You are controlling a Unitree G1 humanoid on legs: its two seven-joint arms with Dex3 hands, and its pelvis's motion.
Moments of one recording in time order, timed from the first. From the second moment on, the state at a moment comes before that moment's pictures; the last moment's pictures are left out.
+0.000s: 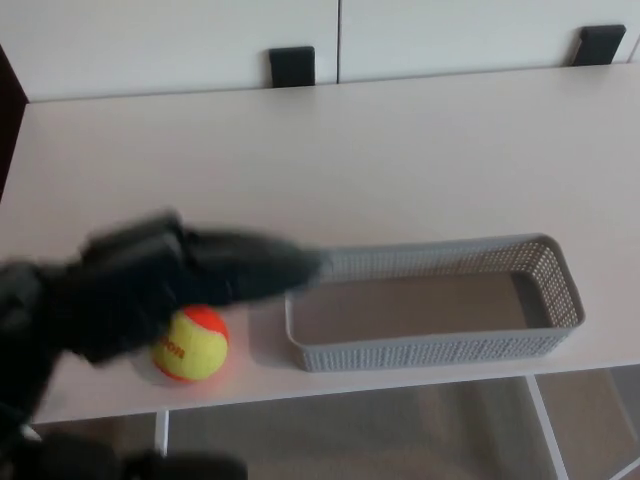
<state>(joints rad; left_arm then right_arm) 0.29 0.63 0.27 -0.92 -0.33 -0.27 -0.33 0.37 -0.43 -0.09 0.65 -0.10 -0.37 0.13</state>
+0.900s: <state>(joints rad) 0.16 0.66 0.11 -0.29 0.11 -0.28 -0.30 0.37 -0.44 -0.09 0.62 -0.10 -0.34 0.13</state>
